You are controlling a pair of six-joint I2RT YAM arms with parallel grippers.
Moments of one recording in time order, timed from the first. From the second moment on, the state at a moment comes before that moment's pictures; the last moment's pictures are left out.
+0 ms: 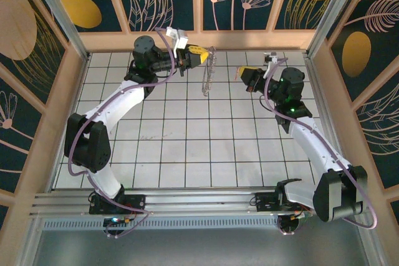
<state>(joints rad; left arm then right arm) -0.42 1.74 1.44 0.46 0.97 -0.24 0.22 1.20 0.88 0.28 -0.55 0.49</state>
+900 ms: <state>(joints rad) -0.50 1.74 1.55 0.13 0.82 0.27 0.22 1.25 0.86 0.65 -0.71 0.55</state>
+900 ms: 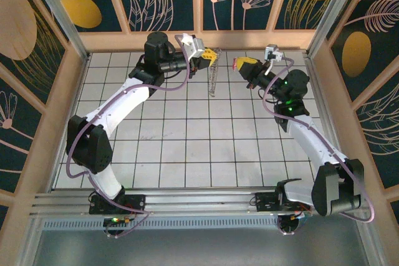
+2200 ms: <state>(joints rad) -0.50 1.69 1.36 0.83 0.95 -0.33 0.35 1.17 0.88 0.64 -0.68 0.57</state>
